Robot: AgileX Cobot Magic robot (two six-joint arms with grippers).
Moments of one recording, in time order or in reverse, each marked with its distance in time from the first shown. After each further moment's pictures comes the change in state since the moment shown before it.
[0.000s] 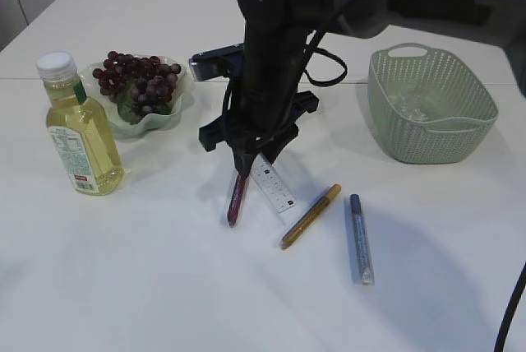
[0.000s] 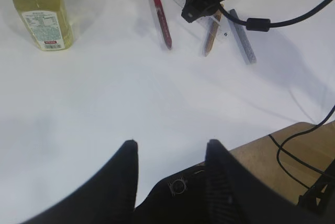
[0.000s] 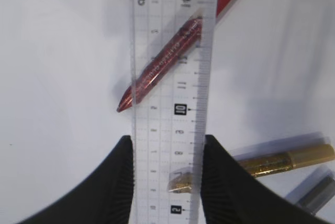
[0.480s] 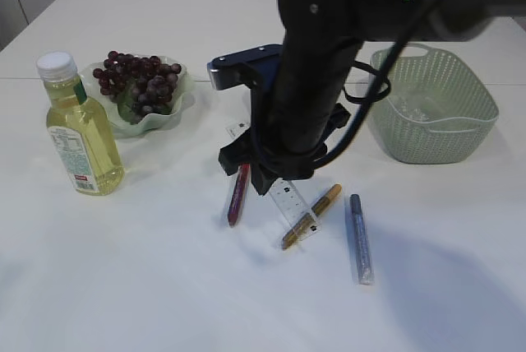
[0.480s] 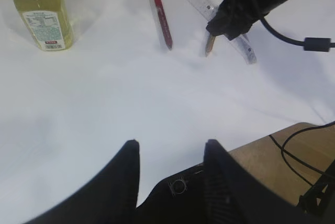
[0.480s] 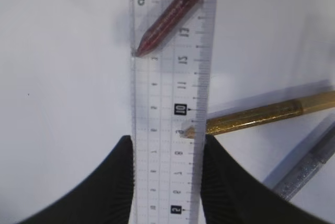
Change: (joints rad) left arm 0.000 0.000 0.000 0.000 0.000 0.000; right arm 0.031 -0.276 0.398 -0.001 -0.229 0.023
